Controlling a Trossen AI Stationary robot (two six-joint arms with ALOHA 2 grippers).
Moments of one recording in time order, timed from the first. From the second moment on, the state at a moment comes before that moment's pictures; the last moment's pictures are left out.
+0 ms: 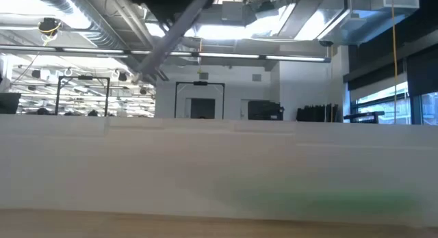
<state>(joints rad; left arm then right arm) -0.34 1.54 0.93 0.10 0.07 -0.24 0.25 1.72 1.82 -0.89 0.06 0.13</state>
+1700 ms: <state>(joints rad) -0.35 1.71 0.93 0.06 -0.02 -0.24 0.25 1.72 1.82 -0.88 0.05 0.13</state>
